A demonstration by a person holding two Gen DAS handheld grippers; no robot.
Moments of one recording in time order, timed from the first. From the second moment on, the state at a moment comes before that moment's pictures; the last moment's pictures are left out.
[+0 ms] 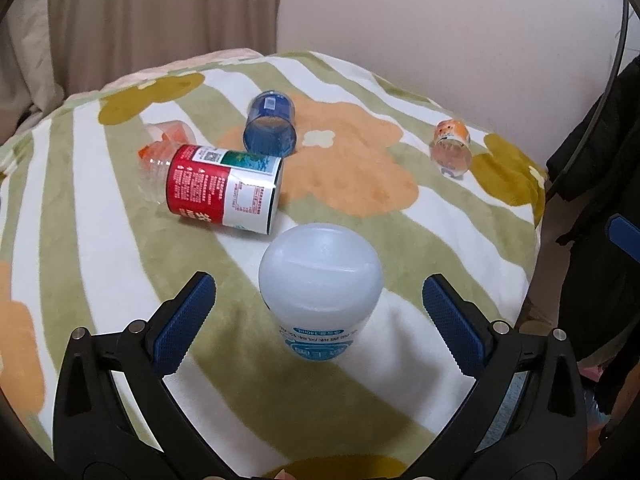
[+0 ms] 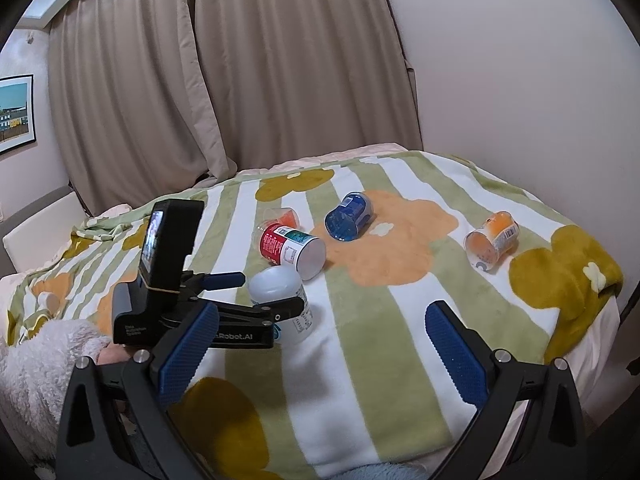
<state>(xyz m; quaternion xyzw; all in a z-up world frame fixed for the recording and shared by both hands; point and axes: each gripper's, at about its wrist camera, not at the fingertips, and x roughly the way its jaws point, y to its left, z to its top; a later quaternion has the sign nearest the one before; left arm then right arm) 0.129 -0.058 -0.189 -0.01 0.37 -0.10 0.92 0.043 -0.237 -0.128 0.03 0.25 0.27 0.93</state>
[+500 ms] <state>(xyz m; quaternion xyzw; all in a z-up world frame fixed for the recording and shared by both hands) 0.052 -0.034 -0.041 -0.01 0.22 -0.09 0.97 0.016 -0.239 -0.038 0.01 0.18 0.20 0.96</state>
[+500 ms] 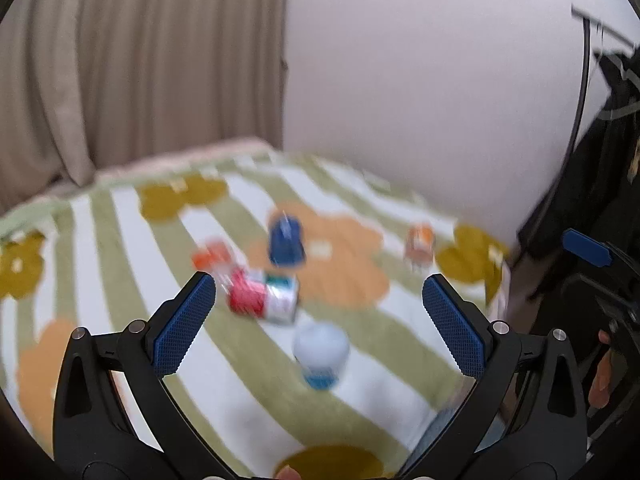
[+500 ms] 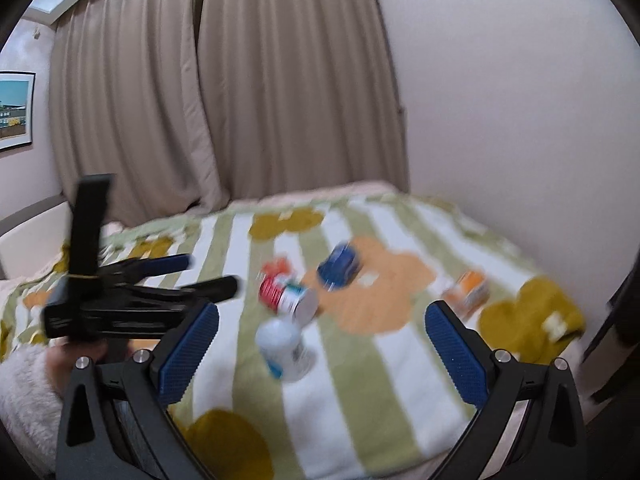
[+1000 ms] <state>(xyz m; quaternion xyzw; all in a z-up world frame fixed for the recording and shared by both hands) -0.007 -0.028 0.025 0.02 0.11 -0.07 0.99 -0.015 -0.241 0.015 0.01 0.12 0.02 0.99</state>
